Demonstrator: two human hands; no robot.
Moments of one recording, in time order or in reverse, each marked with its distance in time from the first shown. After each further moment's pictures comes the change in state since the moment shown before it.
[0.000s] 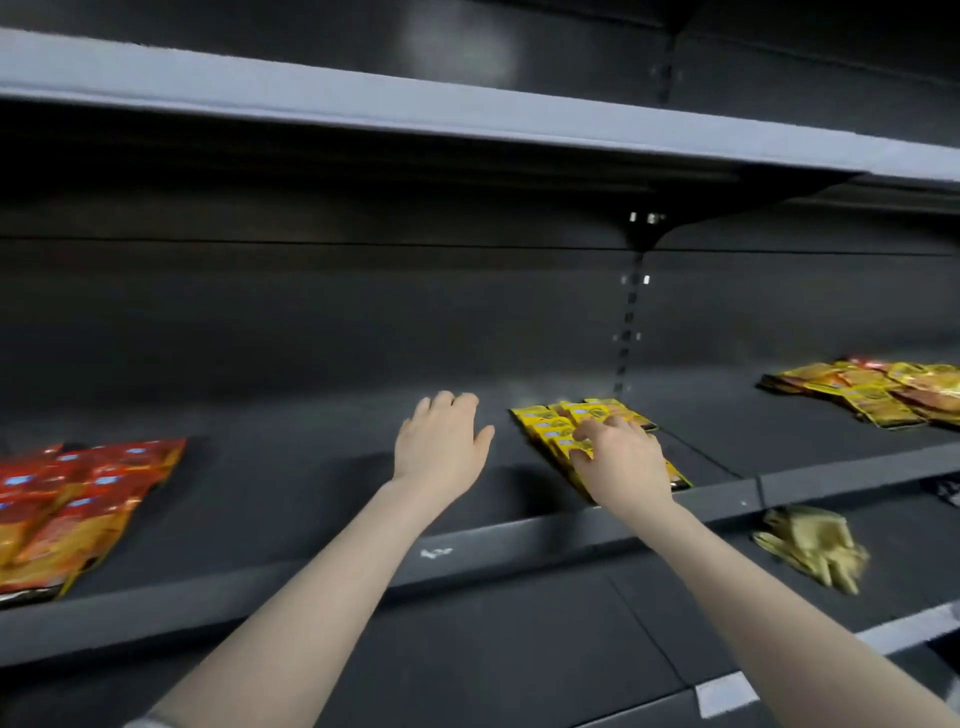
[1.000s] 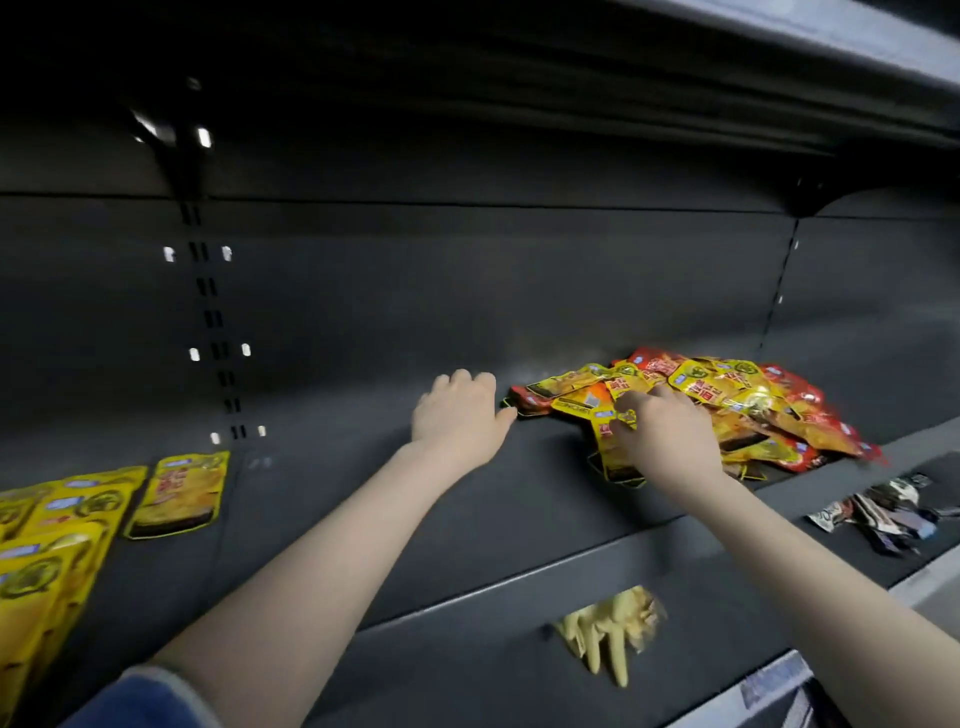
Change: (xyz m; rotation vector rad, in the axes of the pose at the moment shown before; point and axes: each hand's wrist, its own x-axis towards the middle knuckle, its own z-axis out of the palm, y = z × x) left_hand 0.251 0.463 0.262 0.002 -0.206 0.108; right_hand 0.202 0.554 0.026 -0.147 0.018 0.141
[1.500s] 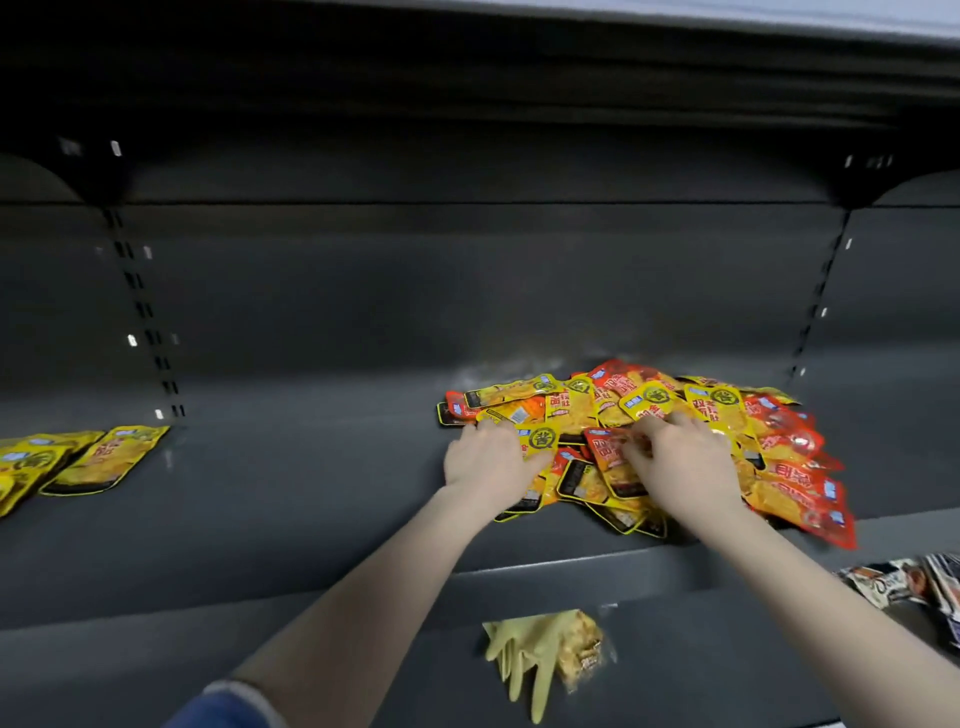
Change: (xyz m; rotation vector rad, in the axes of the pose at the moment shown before) left_hand 0.048 0.155 0.082 0.055 -0.089 -0.256; right_hand 0.059 0.152 0.031 0.090 -0.097 -0.165
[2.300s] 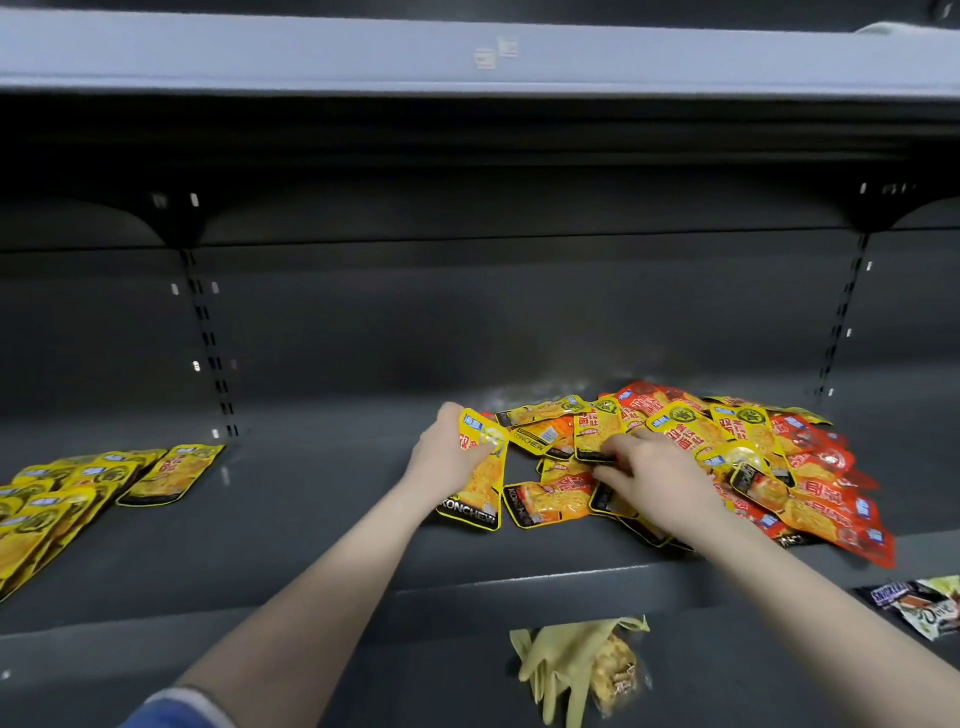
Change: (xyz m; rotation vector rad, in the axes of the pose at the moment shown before) left_hand -0.003 -0.076 -0.025 -0.589 0.164 -0.126; right_hand -0.002 -0.036 -0.006 0.176 -0.094 -0.224
